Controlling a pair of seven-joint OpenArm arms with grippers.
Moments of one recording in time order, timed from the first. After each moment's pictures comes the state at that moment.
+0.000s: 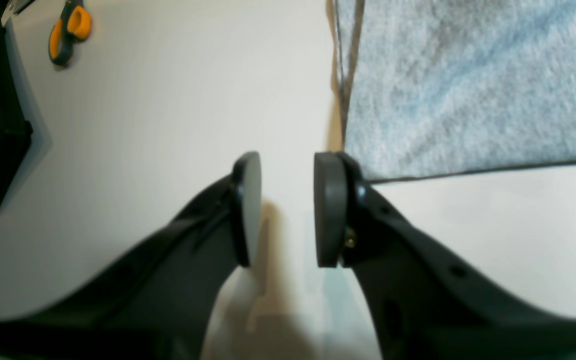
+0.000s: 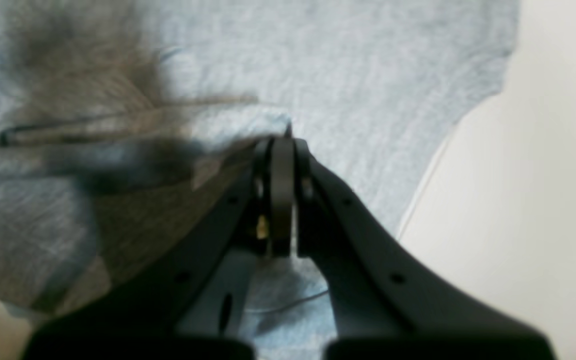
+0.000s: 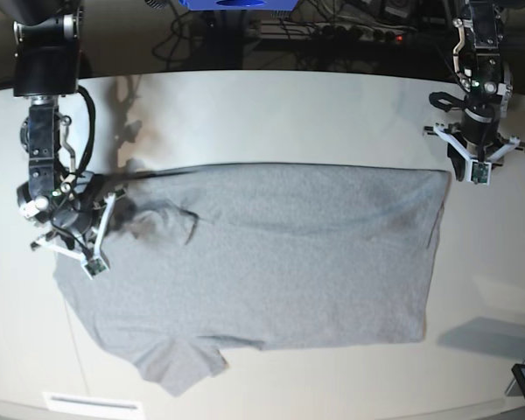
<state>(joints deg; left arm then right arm) 26.0 -26.1 -19.5 99.3 -3.2 -7.7 22.8 7.4 14.2 2.0 86.4 -2.3 28.1 -52.4</state>
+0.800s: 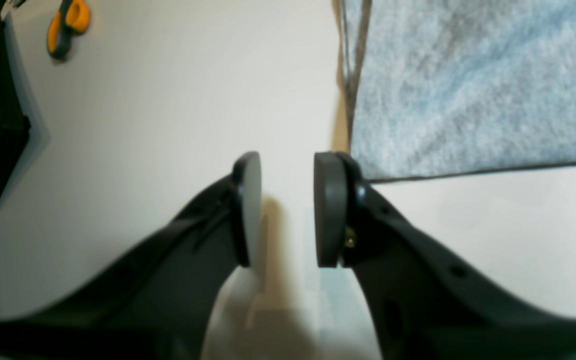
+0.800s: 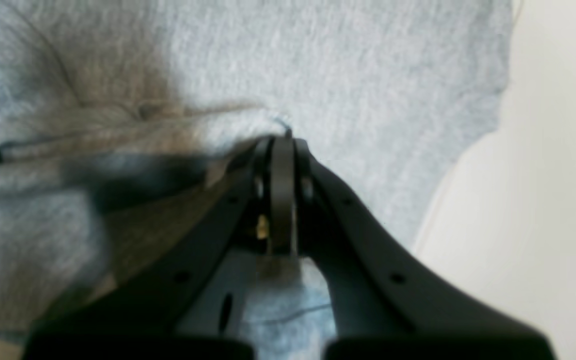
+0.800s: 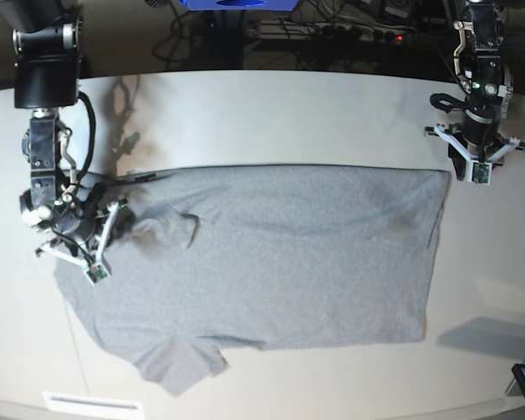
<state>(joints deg) 25.7 -26.2 -19.6 97.9 -3.1 -7.7 22.6 10.1 14.1 1.8 79.3 -2.3 28.1 -46.0</state>
